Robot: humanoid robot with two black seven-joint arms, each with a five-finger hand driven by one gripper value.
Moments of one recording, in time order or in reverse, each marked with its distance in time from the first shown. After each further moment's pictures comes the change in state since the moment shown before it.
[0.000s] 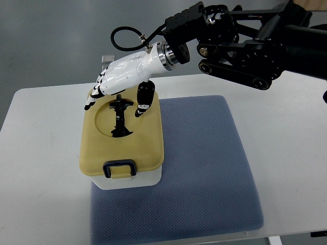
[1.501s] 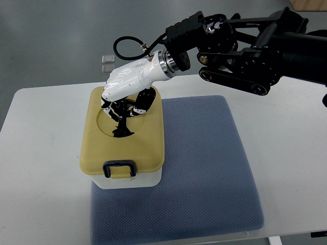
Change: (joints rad) left arm 0.000 0.000 0.000 0.000 0.000 0.000 0.000; right arm -0.017 0.006 -0.028 0.002 -0.005 -0.026 0.000
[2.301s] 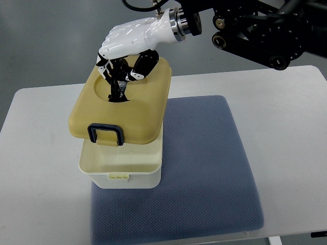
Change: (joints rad) left arm 0.000 0.000 0.000 0.000 0.000 0.000 0.000; right arm 0.040 -0.136 0.137 -0.005 0.046 0.016 0.000
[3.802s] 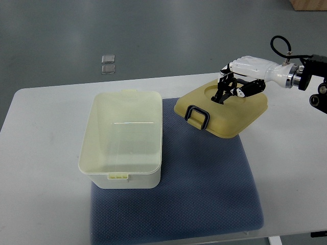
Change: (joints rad) left arm 0.000 0.000 0.000 0.000 0.000 0.000 0.000; right arm -0.598 -0.355 0.116 -0.048 0.057 -0.310 0.000
